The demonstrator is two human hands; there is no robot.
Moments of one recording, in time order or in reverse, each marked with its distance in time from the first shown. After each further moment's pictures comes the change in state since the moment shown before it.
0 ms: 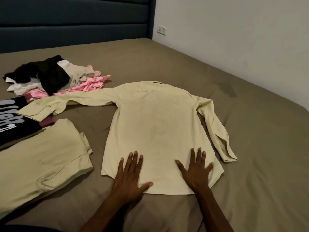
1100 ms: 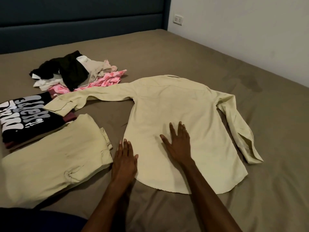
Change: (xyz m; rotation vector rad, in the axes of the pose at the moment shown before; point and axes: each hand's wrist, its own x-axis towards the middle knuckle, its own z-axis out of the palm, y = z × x) left_hand 0.016 -0.068 -0.029 0.039 0.051 -0.389; right_hand 0.038 -0.160 -0.008 0.179 0.053 -0.356
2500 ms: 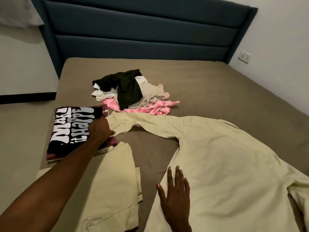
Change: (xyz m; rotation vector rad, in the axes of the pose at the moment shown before) left_hand 0.236 -0.278 -0.130 0.043 -0.023 -0.748; right_hand 0.060 -0.124 0.104 -0.121 -0.024 -0.309
